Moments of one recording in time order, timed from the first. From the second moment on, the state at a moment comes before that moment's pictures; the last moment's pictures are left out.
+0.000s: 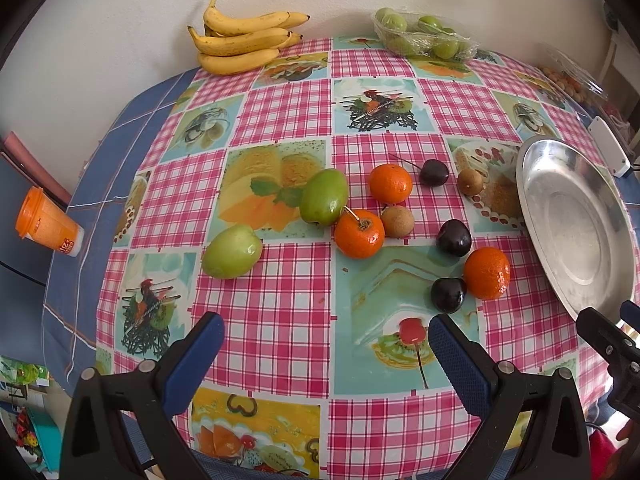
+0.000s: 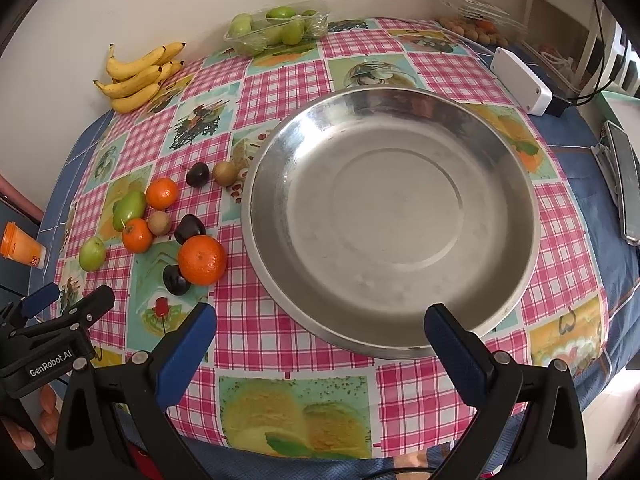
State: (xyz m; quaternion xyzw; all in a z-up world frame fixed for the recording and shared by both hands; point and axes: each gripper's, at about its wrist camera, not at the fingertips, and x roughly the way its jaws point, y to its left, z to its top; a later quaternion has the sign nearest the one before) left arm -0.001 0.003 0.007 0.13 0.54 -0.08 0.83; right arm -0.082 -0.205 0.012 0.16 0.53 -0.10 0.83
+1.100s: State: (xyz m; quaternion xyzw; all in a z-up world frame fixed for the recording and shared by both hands) left arm -0.001 0.003 0.007 0.13 0.54 -0.08 0.83; right arm -0.081 -0.204 0.011 0.15 0.53 -0.10 0.83
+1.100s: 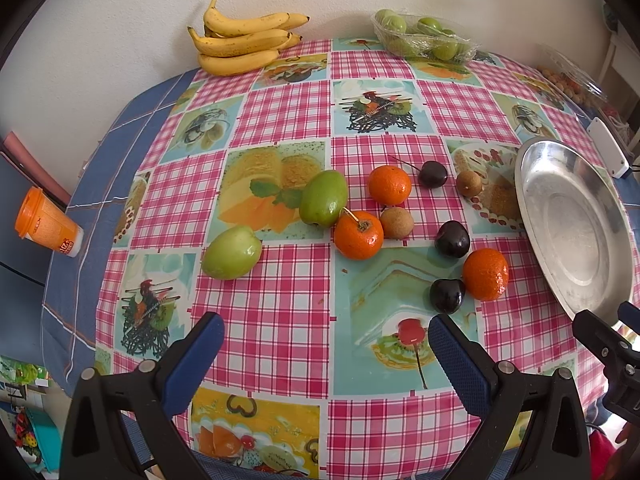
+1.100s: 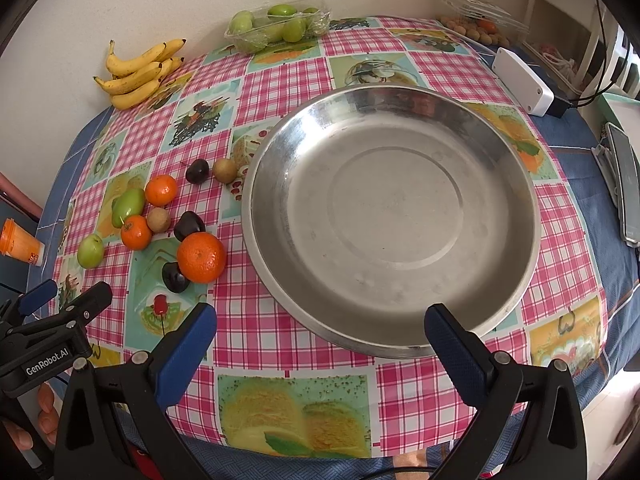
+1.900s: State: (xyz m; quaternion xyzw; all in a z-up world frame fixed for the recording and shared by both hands) left arm 0.004 0.009 0.011 0.09 0.54 -0.10 0.83; right arm -0.074 -0.195 0.016 0.14 0.53 -0.09 0.83
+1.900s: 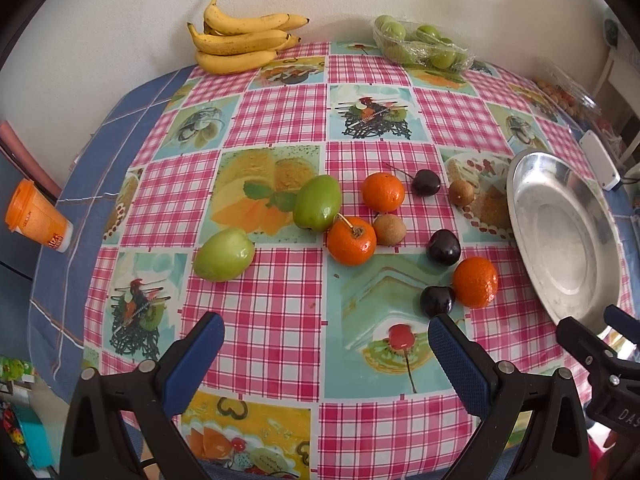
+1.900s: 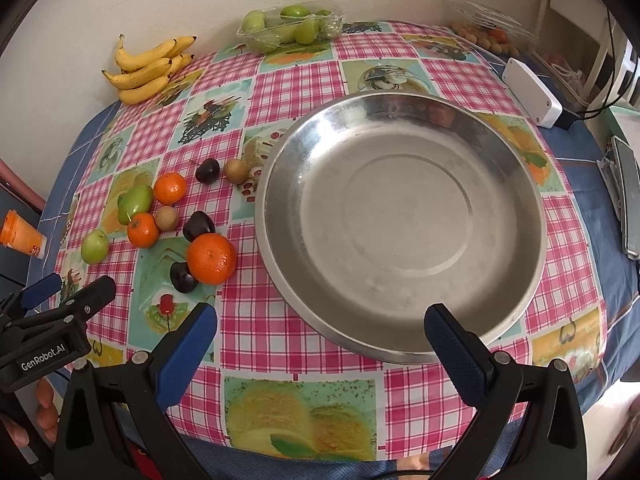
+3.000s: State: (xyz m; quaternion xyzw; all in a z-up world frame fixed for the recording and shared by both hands) left arm 0.075 0.021 -0.027 -0.11 0.62 -0.10 0.77; right arm -0.007 -0.142 -0.003 0.12 0.56 0.02 0.82
